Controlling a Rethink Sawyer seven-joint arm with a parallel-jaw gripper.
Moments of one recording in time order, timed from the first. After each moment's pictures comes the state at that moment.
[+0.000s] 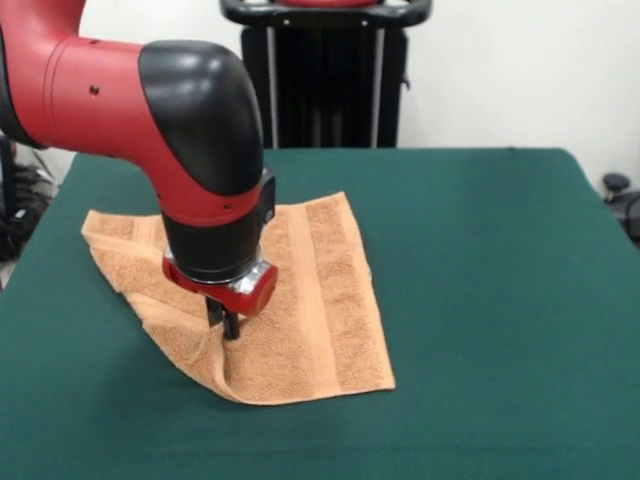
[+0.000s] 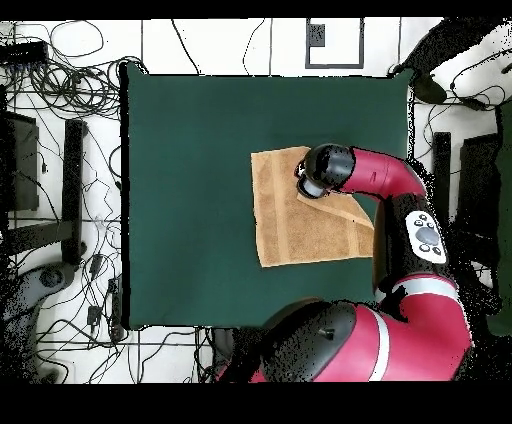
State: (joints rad) arm -0.41 -0.29 0.12 1.19 -0.27 0.79 2.08
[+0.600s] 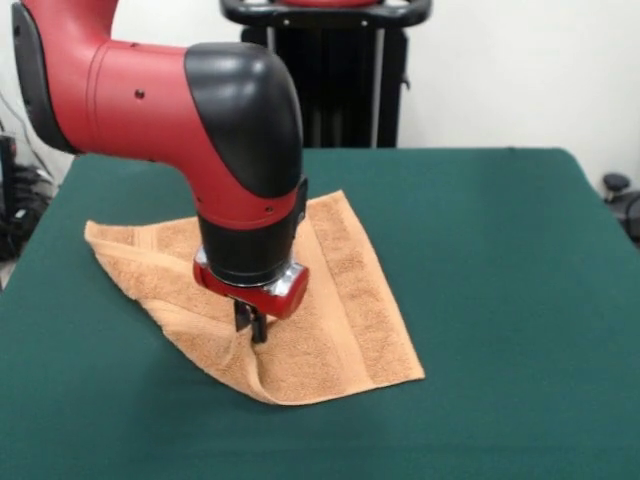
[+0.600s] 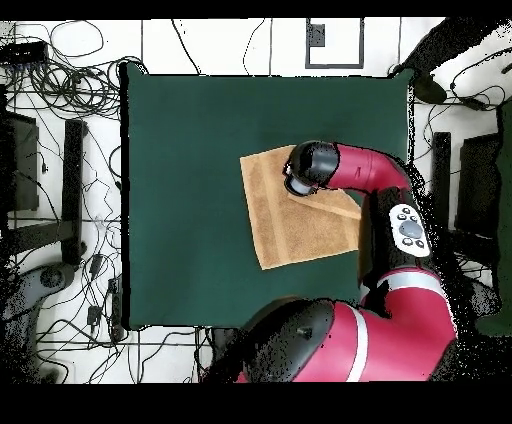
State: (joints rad) arm -0.37 -0.29 0.12 1.19 -0.28 0.79 2.08
